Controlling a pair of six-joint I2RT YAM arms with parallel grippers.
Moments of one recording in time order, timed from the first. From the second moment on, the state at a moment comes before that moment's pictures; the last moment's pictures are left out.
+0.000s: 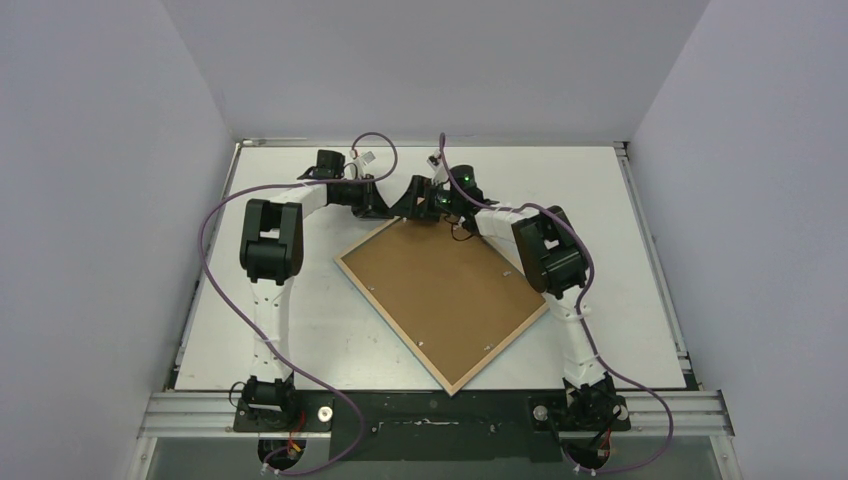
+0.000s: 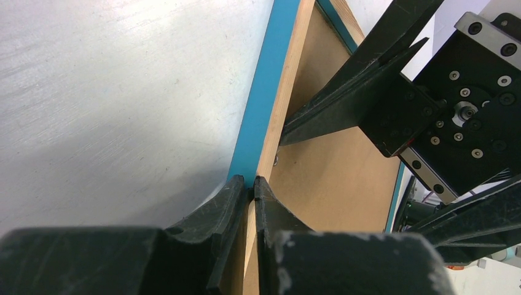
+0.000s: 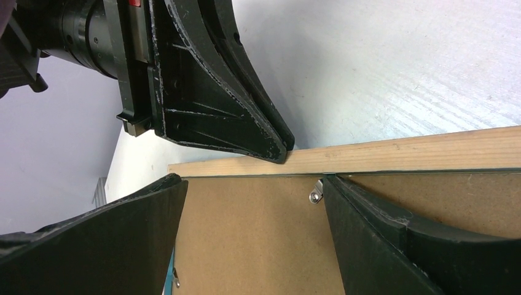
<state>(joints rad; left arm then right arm) -0.15 2.39 1.76 -0.33 0.89 -0.30 0.48 2.35 1.58 0.37 -0.66 0.67</state>
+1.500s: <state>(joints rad) -0.25 2.56 2.21 -0.69 0.80 -0.17 0.43 1.78 1.12 -0.08 -0.11 0.44</state>
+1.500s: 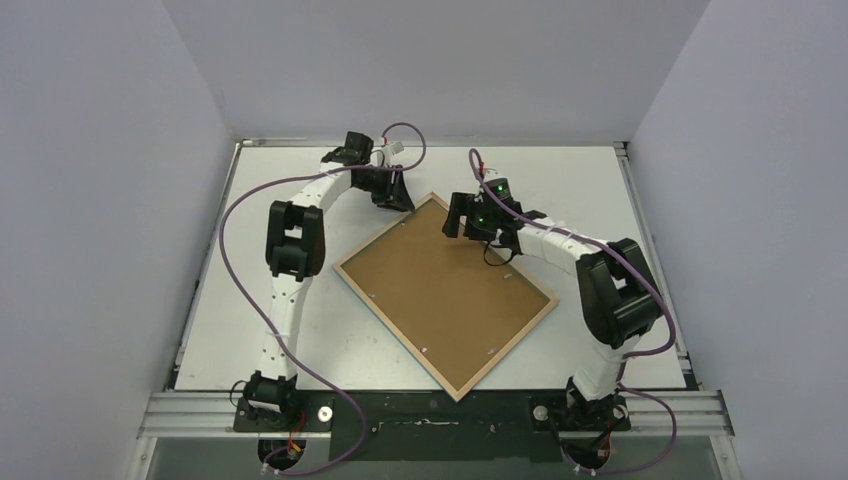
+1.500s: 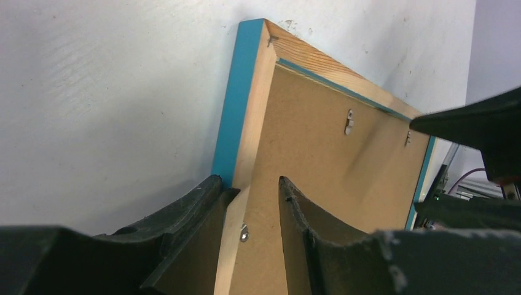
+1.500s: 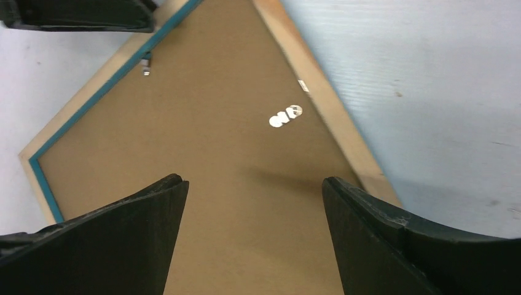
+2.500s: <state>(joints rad) -0.24 2.50 2.04 -0.59 0.77 -0.17 0.51 1.98 1.28 -0.02 -0.14 0.44</state>
